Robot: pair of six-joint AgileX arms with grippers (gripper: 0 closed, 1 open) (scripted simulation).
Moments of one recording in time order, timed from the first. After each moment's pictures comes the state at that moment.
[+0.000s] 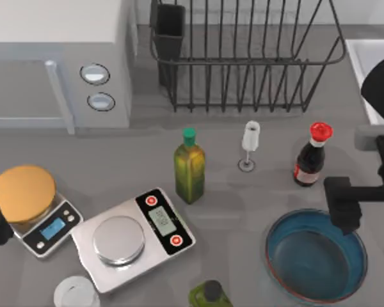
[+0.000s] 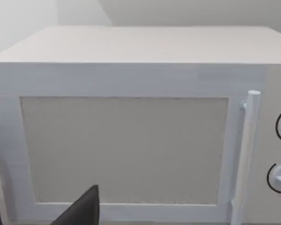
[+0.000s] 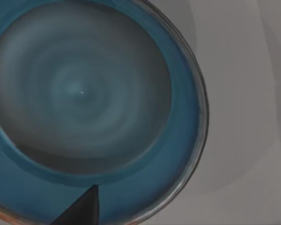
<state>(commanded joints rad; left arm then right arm) 0.00 0.00 0.00 0.00 0.00 0.00 0.43 1.49 1.06 -1.15 0.00 0.44</state>
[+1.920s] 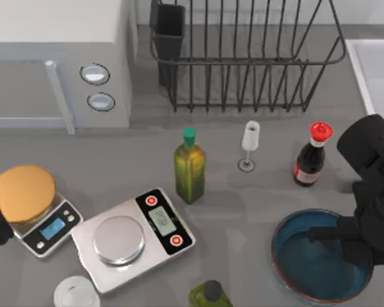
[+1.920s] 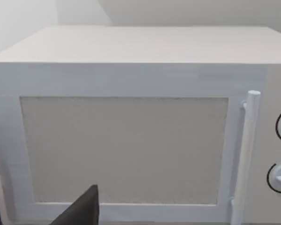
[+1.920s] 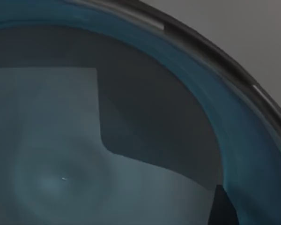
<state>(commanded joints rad) 0.00 0.00 0.00 0.00 0.00 0.00 0.44 1.62 0.81 -0.76 0.00 0.45</state>
